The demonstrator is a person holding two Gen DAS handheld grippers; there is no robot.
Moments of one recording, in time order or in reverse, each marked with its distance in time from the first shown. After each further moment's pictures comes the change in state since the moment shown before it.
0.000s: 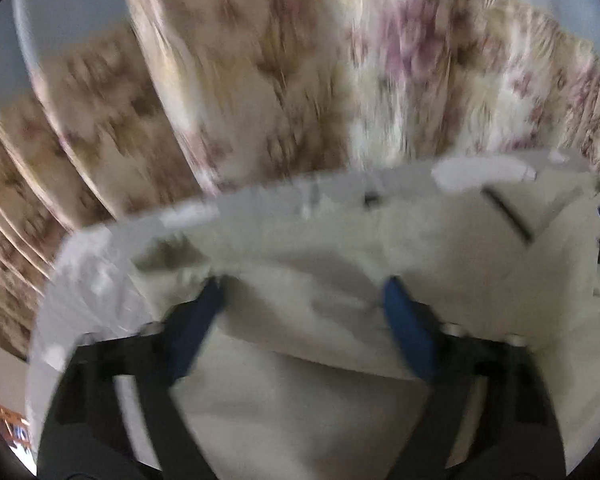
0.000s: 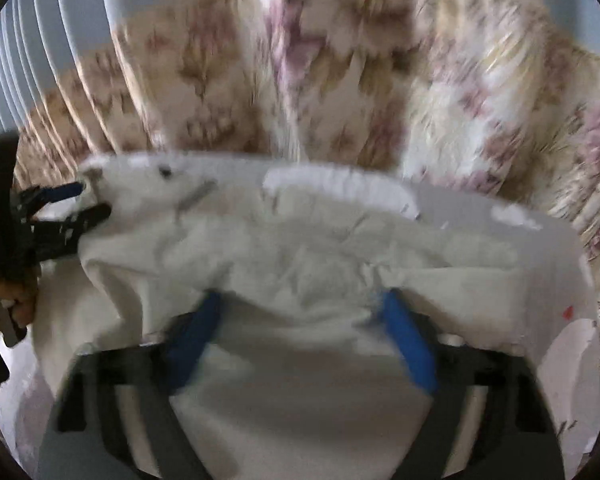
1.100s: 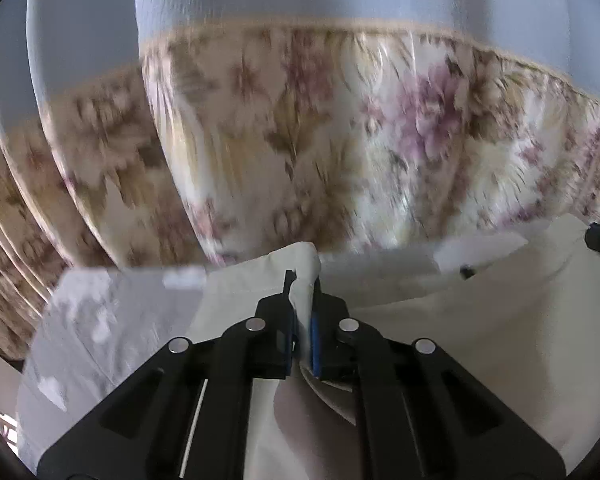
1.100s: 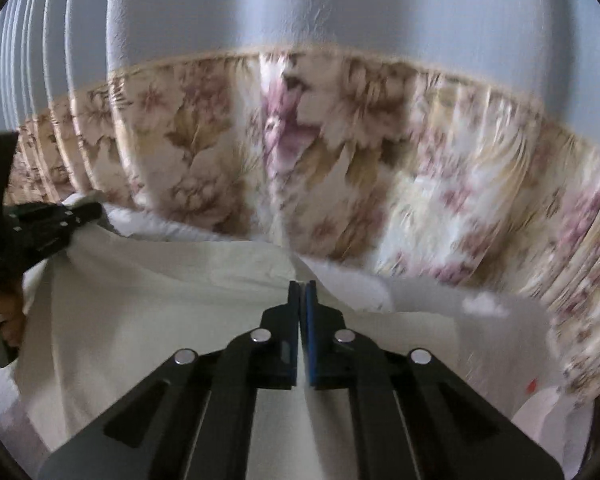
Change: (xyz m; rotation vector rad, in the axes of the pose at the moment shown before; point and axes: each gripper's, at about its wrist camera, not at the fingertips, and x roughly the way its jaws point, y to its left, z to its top) left arm -0.019 0.006 0.049 -0.071 -0.209 0.037; right arm -0.022 0.013 0.048 -0.061 -0.249 -0.139
